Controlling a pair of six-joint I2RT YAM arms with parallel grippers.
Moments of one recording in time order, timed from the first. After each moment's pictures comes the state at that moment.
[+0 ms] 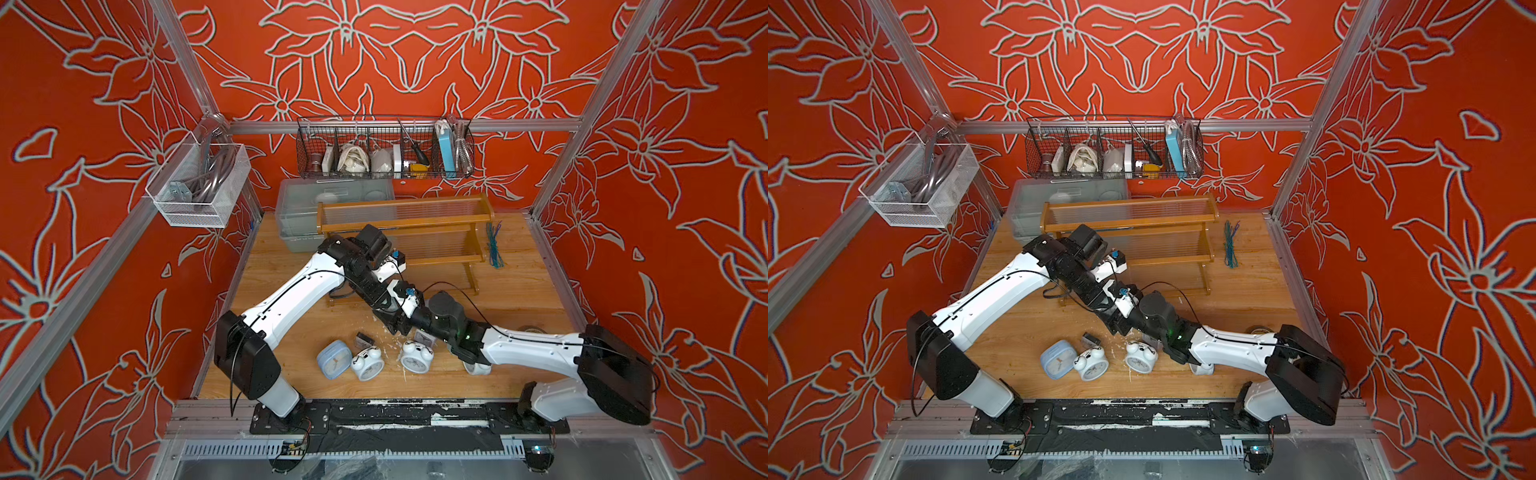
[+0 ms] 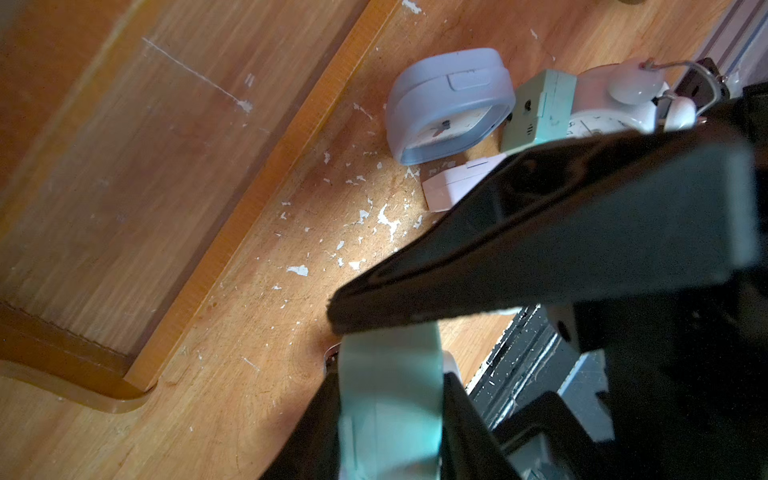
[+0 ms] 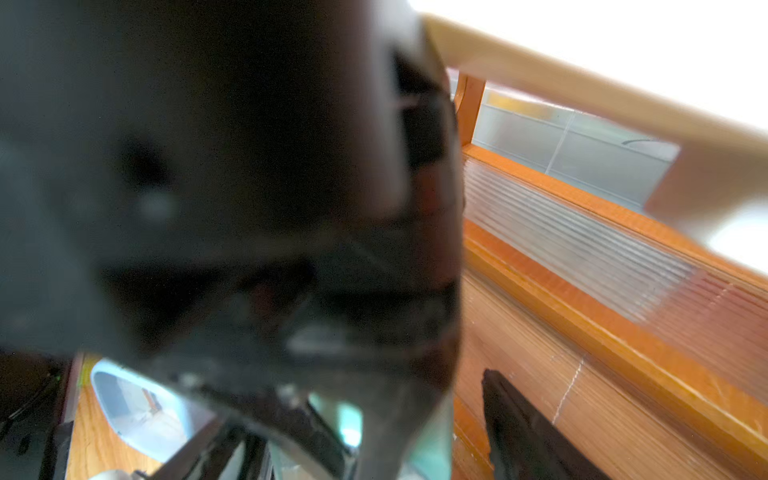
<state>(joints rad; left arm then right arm) -0.56 1.58 1.52 -1.21 0.32 0.16 1.04 1.41 0.67 0.55 0.03 -0.04</state>
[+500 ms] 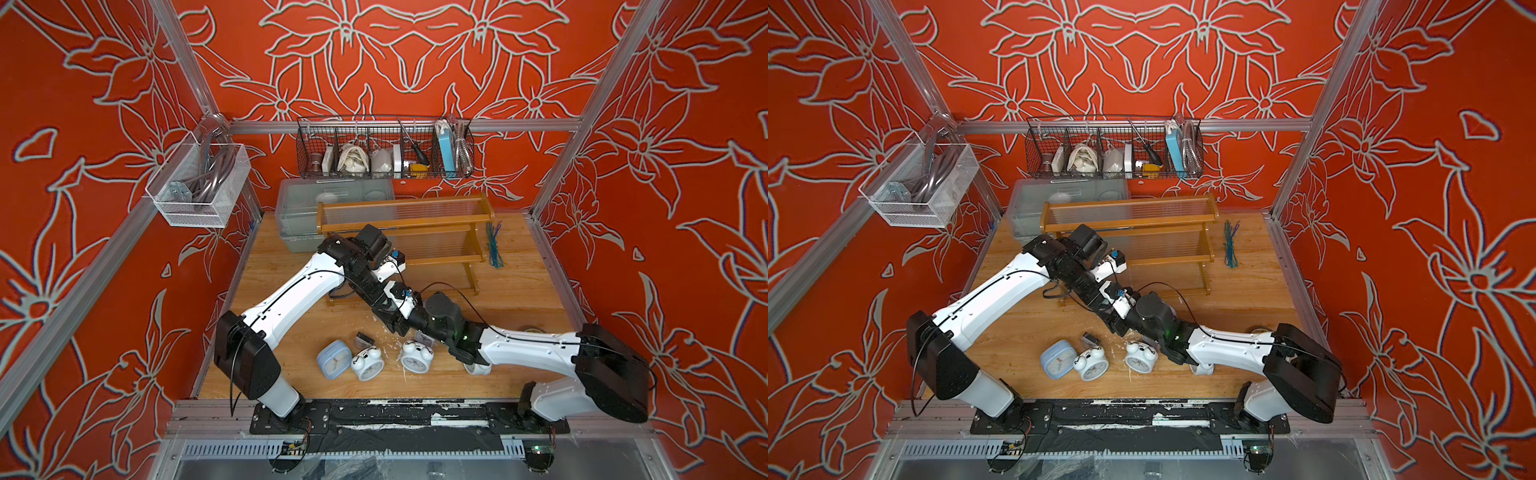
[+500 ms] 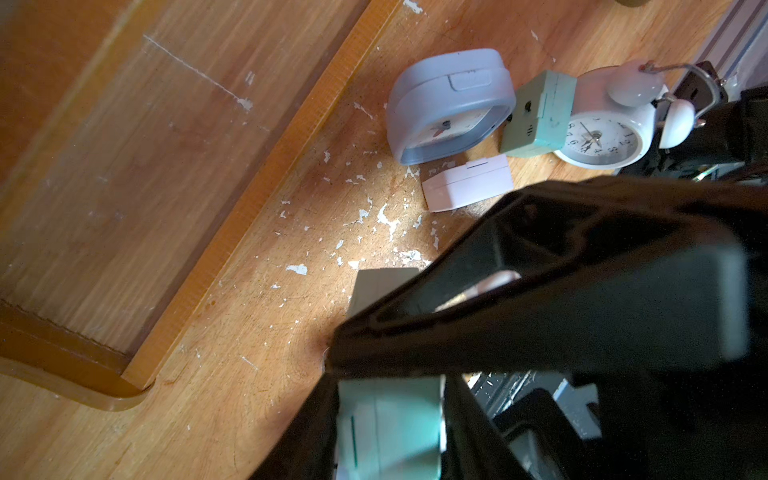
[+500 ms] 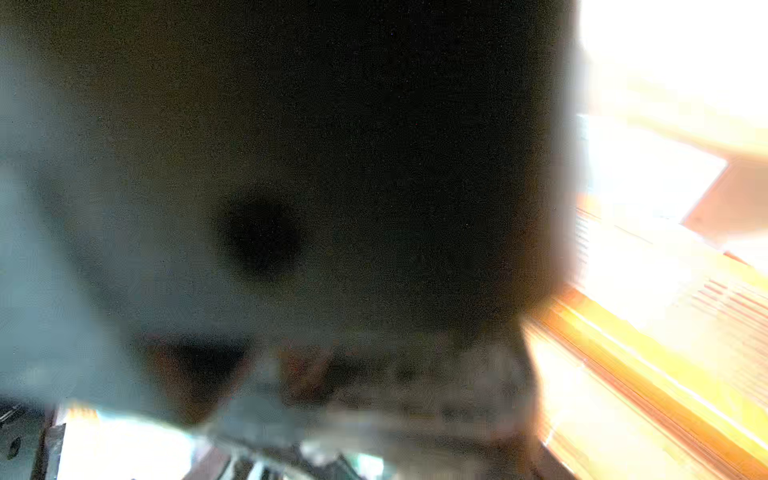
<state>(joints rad) -0.56 1.58 1.52 -1.21 0.32 0.16 1.05 1.42 0.68 0.54 0.05 -0.05</state>
